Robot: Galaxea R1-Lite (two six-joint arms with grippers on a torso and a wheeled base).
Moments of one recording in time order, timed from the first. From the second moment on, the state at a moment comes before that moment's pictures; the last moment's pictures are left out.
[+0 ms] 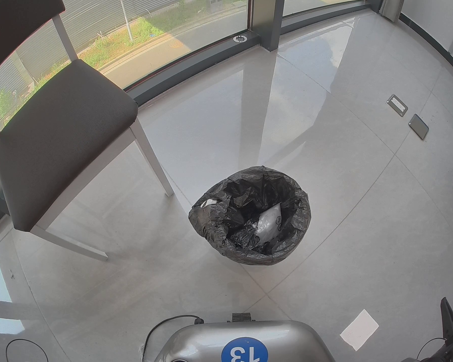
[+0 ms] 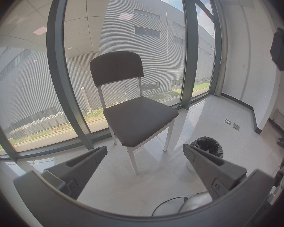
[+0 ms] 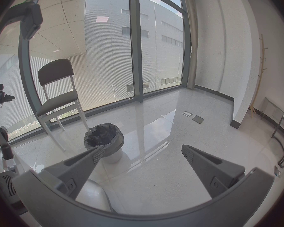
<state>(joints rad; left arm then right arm) -0.13 0.10 -0.53 0.40 0.24 -0.04 0.08 0.01 -0.06 0.00 -0.04 -0.01</state>
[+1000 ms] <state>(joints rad) 0.00 0.02 -0.11 0.05 0.10 -0.07 0.08 0.01 -0.02 0.00 0.00 -0.02</state>
